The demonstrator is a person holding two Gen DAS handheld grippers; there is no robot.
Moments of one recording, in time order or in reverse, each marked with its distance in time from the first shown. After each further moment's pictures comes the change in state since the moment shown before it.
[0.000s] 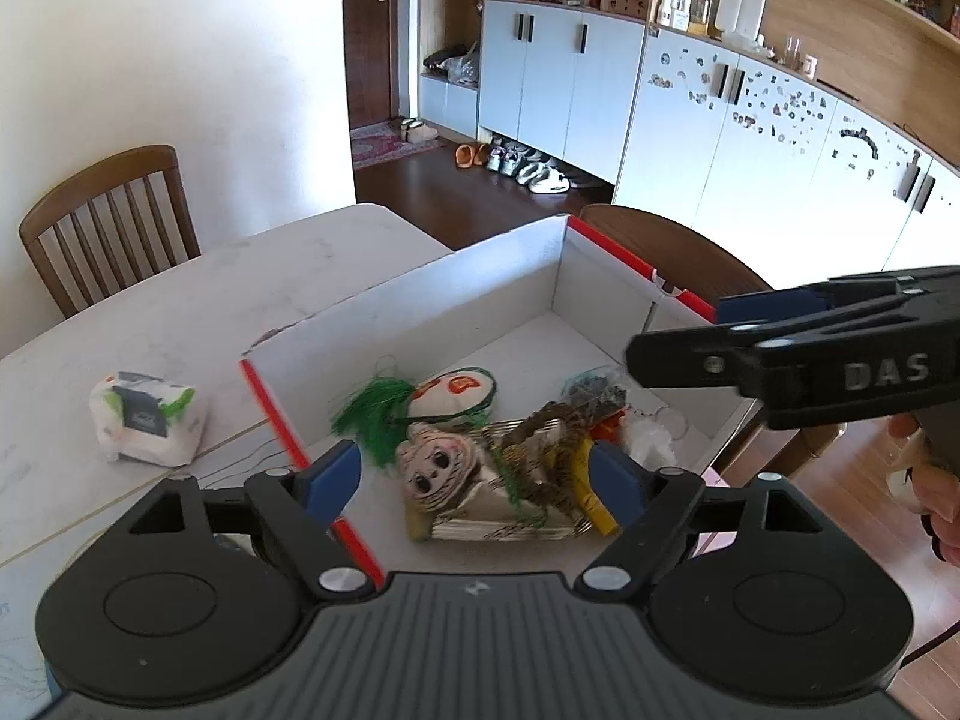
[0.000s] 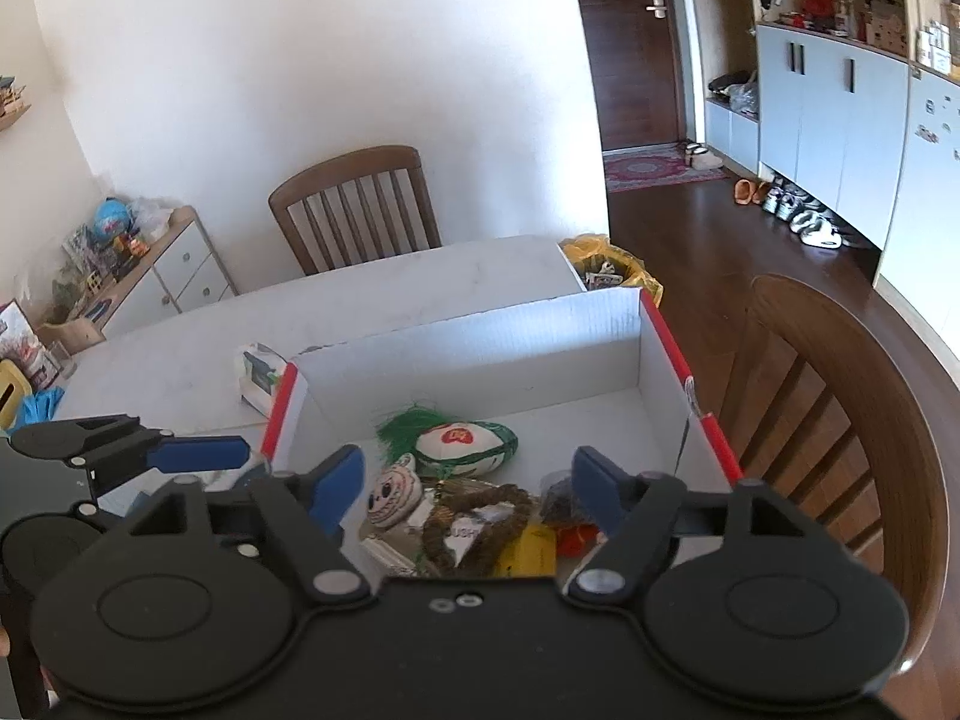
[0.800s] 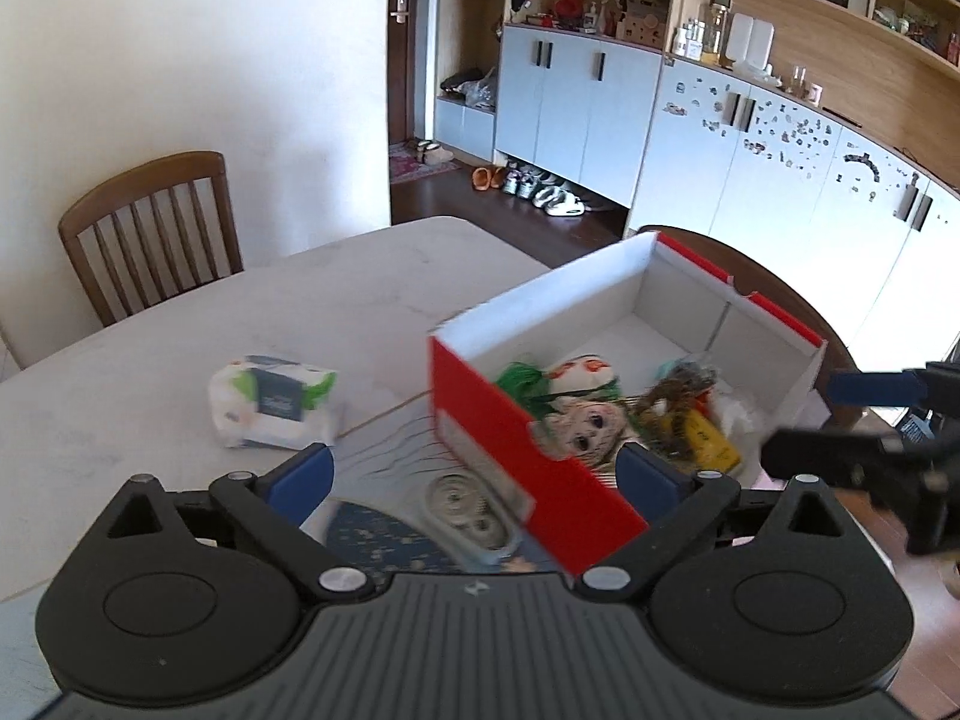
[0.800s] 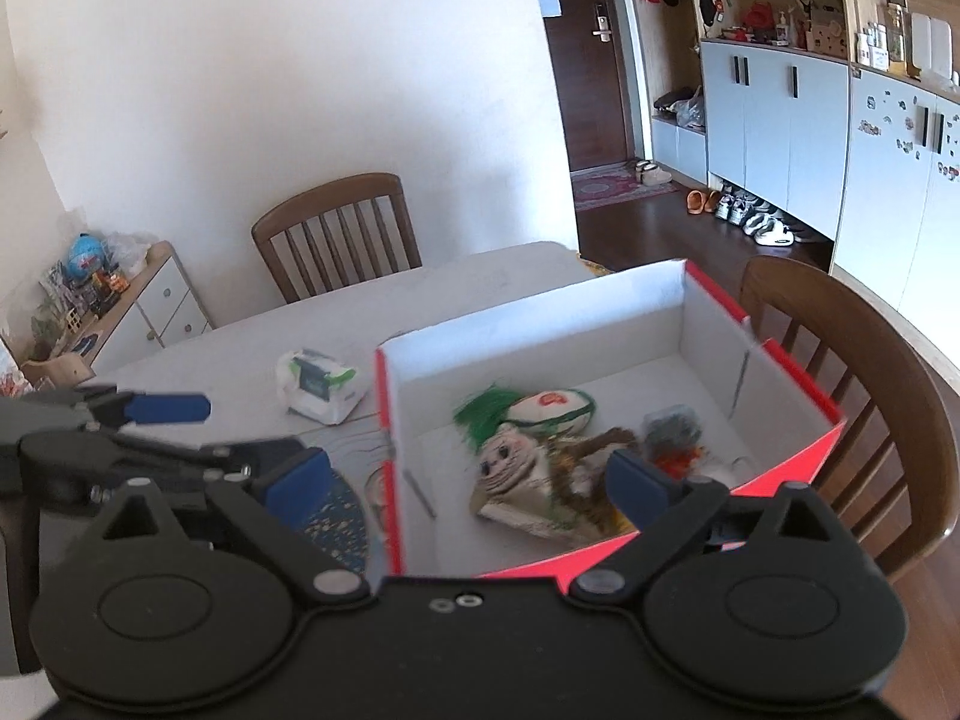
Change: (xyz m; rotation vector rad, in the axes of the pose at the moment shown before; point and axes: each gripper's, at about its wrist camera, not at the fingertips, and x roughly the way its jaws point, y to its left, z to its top) left arm -0.050 0.112 -0.027 -0.004 -0.051 -0.003; right arm -0.015 0.104 -0.047 0.069 -0.076 -0.108
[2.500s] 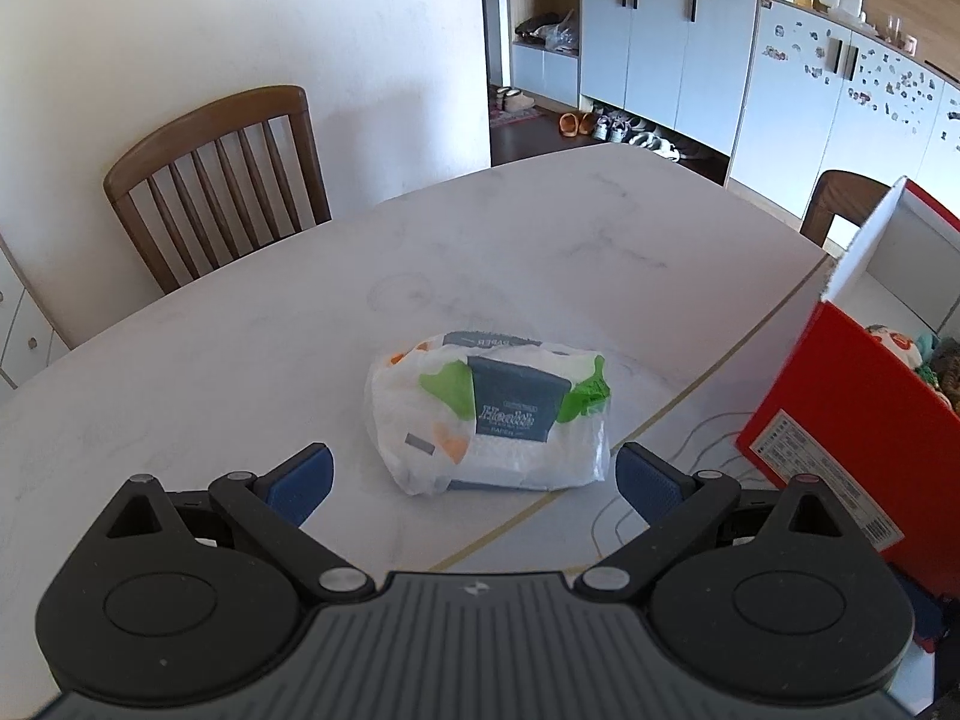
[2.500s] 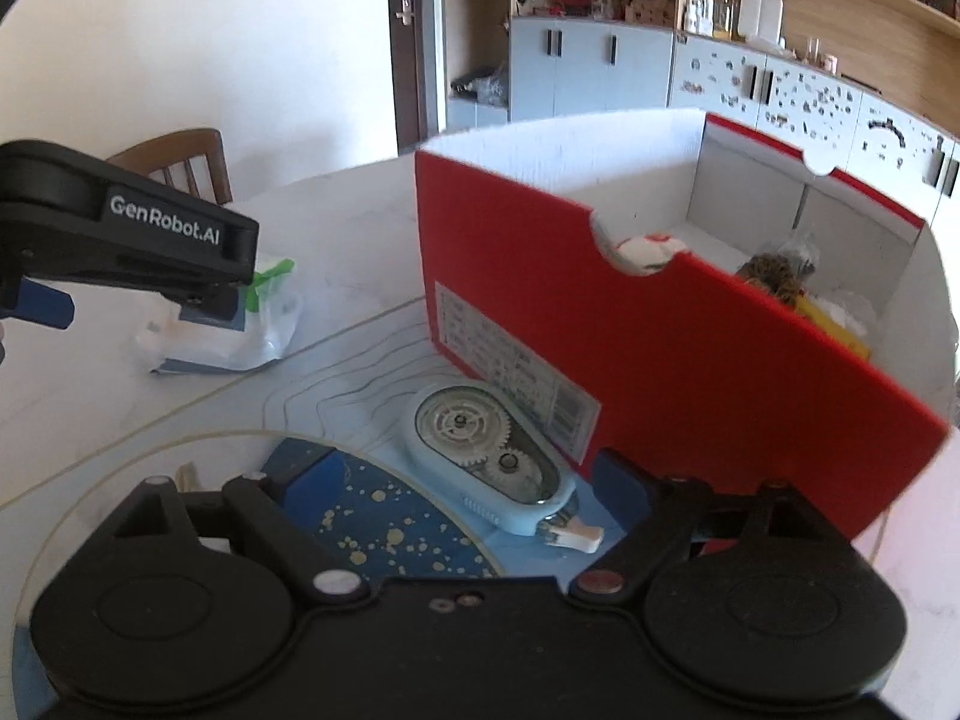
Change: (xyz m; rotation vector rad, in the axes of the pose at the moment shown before) left arm 0.138 0.136 0.005 0.006 0.104 0.137; right arm 0.194 0.134 -0.072 0.177 -0.015 -0.483
